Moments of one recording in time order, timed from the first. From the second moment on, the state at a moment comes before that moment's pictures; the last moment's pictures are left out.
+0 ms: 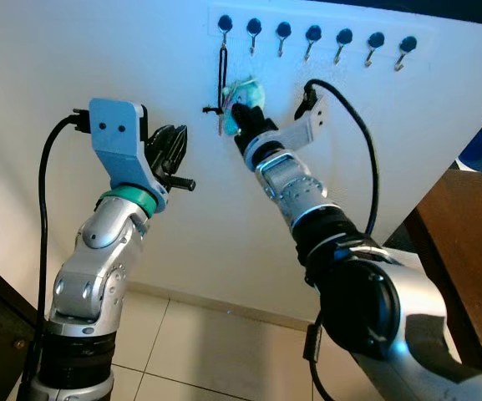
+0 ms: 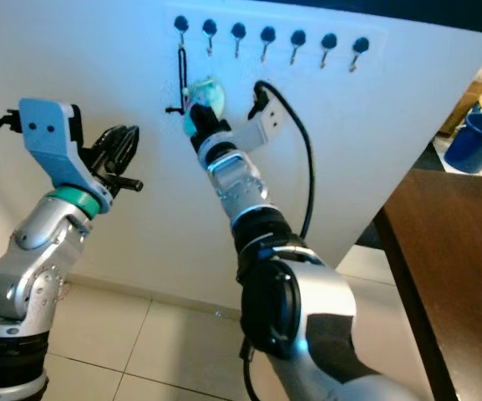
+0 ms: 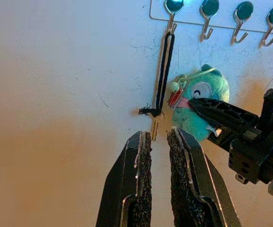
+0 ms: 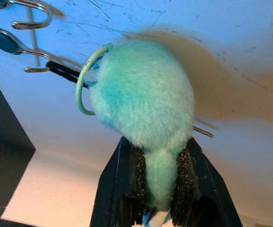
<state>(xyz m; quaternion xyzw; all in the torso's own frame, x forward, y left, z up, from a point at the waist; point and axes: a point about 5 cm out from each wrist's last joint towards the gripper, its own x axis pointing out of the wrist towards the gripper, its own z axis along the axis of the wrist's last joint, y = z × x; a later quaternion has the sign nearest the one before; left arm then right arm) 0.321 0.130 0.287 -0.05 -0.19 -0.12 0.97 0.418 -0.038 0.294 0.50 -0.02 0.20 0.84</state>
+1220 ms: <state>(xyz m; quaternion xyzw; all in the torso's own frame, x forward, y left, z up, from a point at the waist) 0.321 0.127 0.286 -0.05 -0.19 -0.12 0.97 0.414 -0.040 0.320 0.58 -0.07 0.29 0.76</state>
